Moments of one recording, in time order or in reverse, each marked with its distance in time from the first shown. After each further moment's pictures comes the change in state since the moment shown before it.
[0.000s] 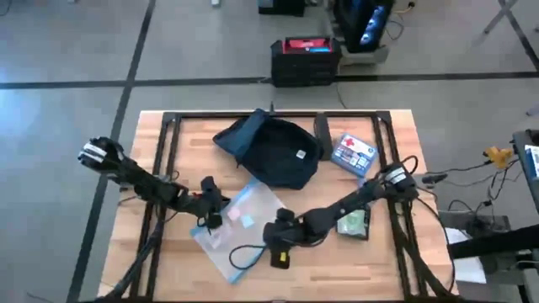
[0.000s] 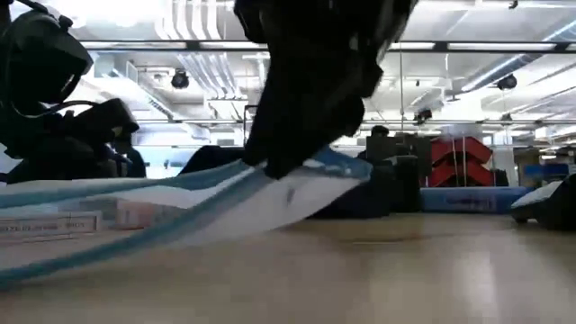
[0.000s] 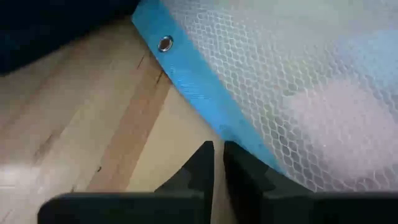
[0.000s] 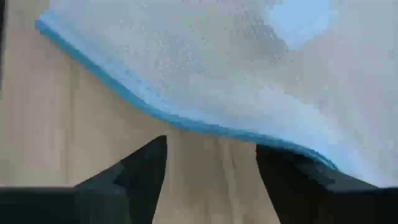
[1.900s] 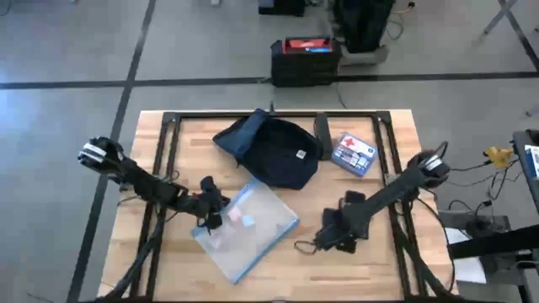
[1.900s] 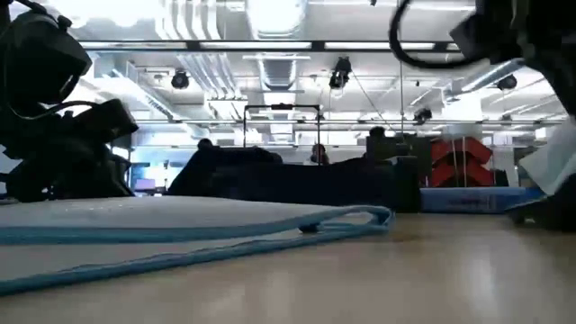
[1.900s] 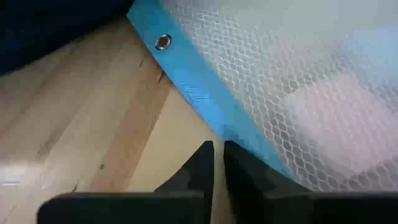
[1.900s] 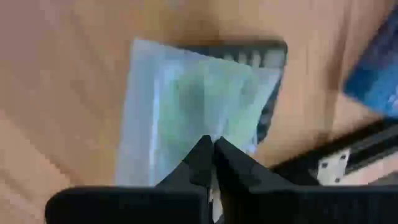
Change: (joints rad) left arm 0.000 0.000 0.000 -0.012 -0.010 -0.007; right arm 0.129 -0.372 -0.274 -0.970 -0.224 0.372
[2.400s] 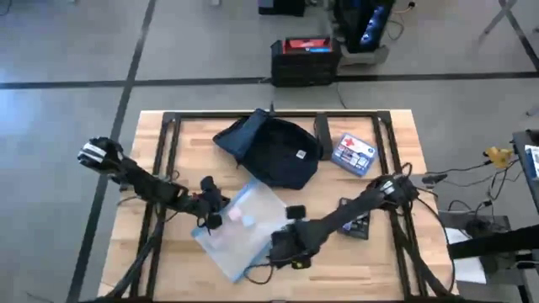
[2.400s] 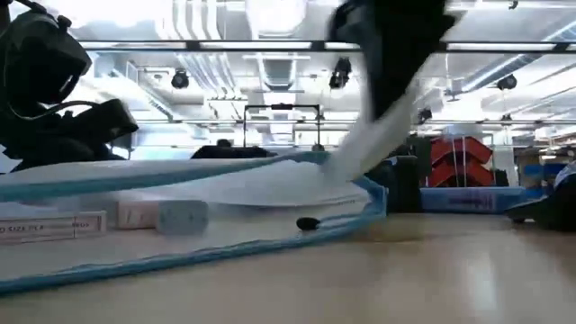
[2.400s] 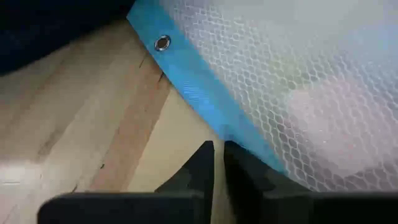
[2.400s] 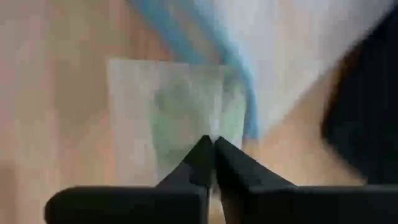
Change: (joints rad) left arm 0.000 0.000 0.000 -0.003 0.001 0.000; right arm -0.038 0.451 0.694 -0.051 0.245 -0.437
